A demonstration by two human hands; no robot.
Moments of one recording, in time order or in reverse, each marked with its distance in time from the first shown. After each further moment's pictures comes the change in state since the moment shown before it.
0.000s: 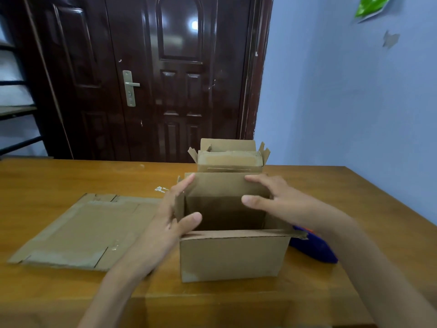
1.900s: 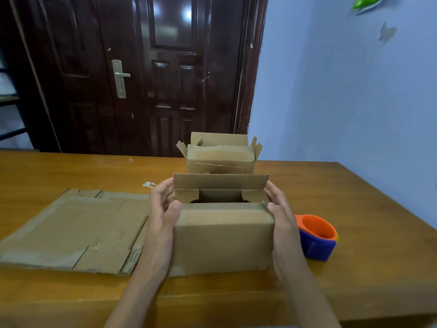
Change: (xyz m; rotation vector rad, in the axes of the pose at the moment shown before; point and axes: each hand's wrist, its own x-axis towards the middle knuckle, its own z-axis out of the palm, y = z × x) left_hand 0.009 -0.025 0.050 -0.287 0.397 -0.003; right_hand 0.003 0.043 0.084 0.936 0.579 -0.021
